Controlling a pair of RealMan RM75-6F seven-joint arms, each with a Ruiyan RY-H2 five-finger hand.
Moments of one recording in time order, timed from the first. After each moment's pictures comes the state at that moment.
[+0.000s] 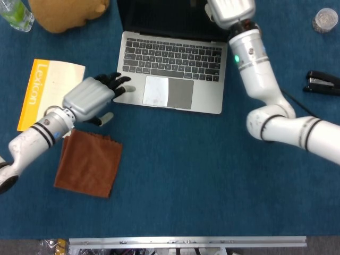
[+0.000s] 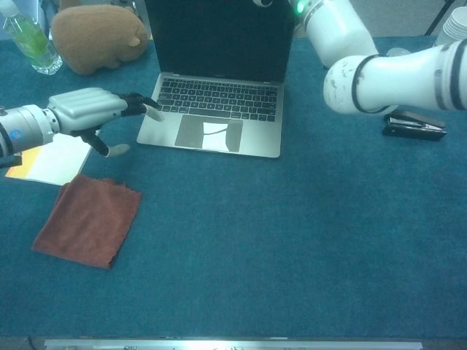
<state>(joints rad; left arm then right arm) -0.81 -1.34 0.08 -1.33 1.55 0.84 -0.19 1.15 -1.74 0.43 -1.05 -0.93 1.01 -0.71</state>
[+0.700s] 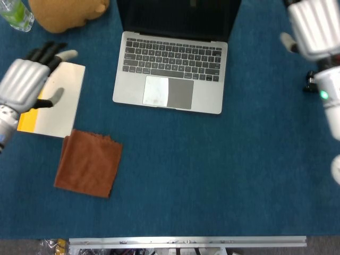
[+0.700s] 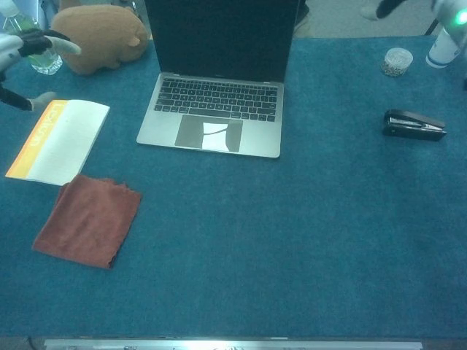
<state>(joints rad) -0.59 -1.14 0.01 -1.47 1.41 1.11 -0.16 0.78 -1.26 0.27 -1.74 -0.92 1.25 -0.75</state>
